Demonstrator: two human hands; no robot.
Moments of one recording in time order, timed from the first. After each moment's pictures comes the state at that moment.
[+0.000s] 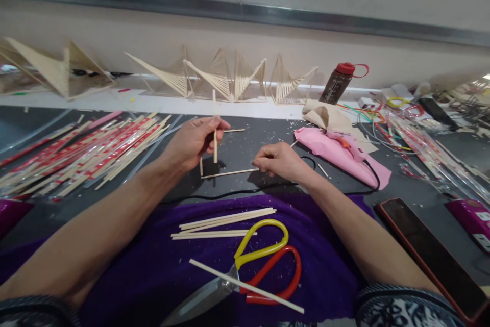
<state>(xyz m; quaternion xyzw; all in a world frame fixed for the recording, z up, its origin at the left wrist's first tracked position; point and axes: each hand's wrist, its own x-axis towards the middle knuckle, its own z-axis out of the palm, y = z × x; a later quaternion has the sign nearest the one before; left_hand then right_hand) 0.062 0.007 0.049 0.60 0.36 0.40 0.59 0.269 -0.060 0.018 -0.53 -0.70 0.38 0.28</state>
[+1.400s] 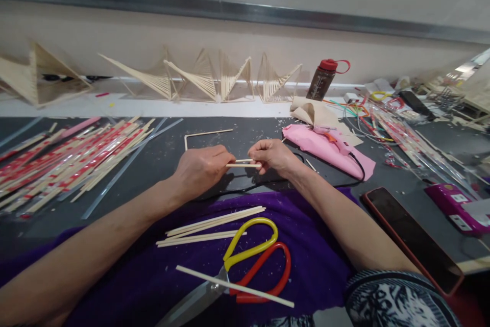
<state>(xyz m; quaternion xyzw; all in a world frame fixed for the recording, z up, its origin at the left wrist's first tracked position) 0.074 -0.029 0.035 0.94 0.30 0.13 -0.05 0.280 -0.051 0.006 -0.55 -0.49 0.54 0.41</state>
